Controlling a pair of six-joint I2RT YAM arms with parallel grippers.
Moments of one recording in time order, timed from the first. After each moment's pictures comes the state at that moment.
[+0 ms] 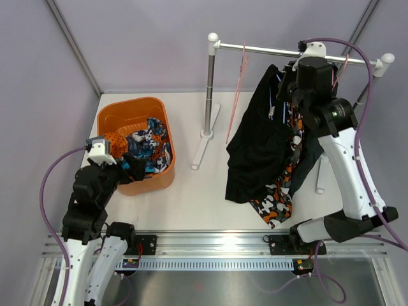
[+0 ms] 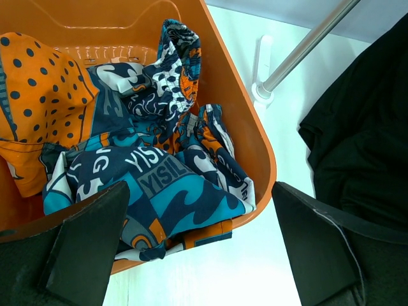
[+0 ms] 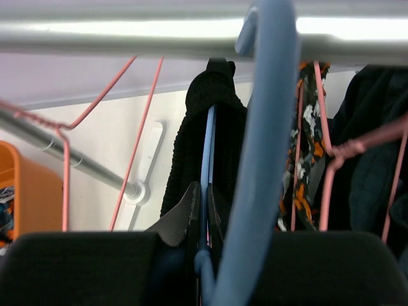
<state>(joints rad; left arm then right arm) -0.15 0.41 0.78 -0.64 0.05 -0.32 0.37 1.45 1.92 -0.81 0.34 0.27</state>
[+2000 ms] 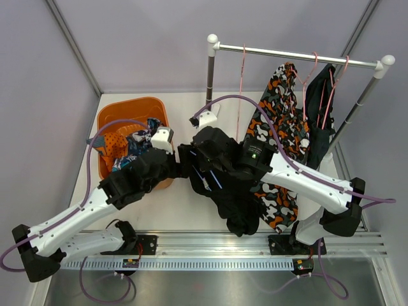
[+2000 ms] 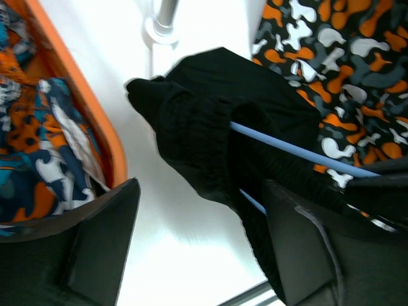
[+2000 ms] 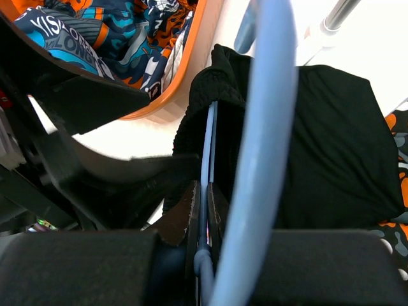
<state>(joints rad) -0.91 0.91 0.92 -0.51 -0.39 -0.53 1.16 1.52 1.70 -0.87 0.41 0.51</state>
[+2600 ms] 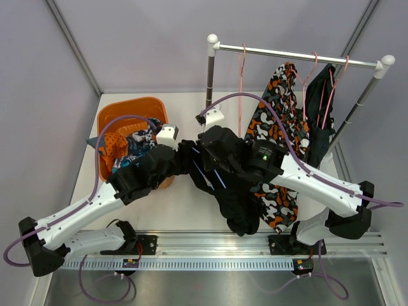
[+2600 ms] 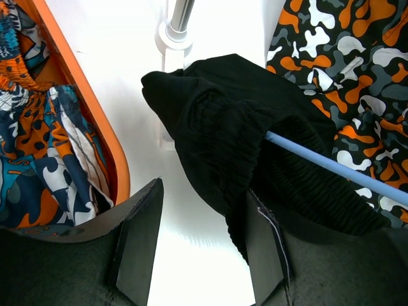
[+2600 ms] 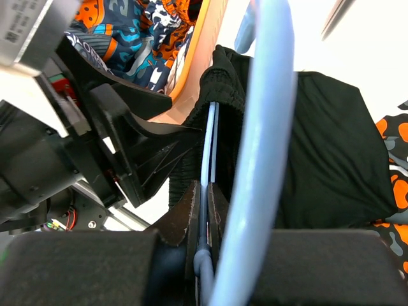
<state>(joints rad) -0.91 0.98 0.95 -0.49 -0.44 -0.54 1.17 1.47 1.70 -0.87 0.44 0.51</state>
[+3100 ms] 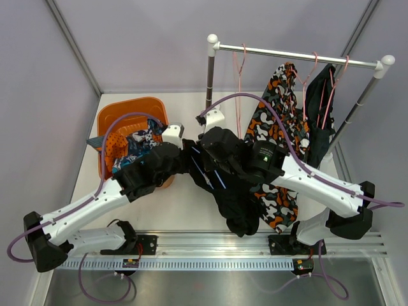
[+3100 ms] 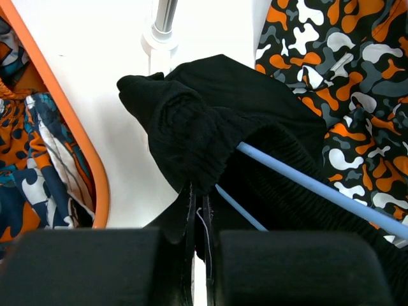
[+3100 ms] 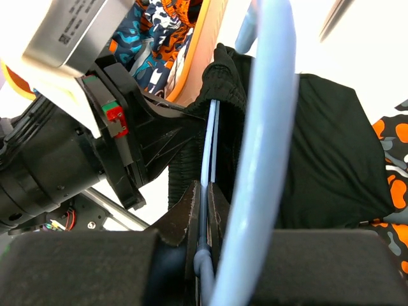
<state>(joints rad) -0.92 1.04 0.97 -0.46 -0.42 -0.53 1.18 1.46 1.70 -0.87 0.45 0.51</state>
